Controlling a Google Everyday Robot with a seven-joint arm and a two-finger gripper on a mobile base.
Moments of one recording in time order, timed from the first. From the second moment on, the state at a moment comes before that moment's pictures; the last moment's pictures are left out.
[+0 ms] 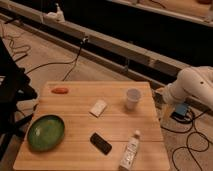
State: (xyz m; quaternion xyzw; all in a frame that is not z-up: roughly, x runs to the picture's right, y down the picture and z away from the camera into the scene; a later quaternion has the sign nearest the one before) arm 0.293 0.086 0.721 -0.23 -0.08 0.06 0.97
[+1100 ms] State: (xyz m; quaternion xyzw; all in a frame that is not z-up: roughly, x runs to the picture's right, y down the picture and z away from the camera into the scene) arm 0.293 0.086 0.721 -0.23 -0.08 0.06 0.97
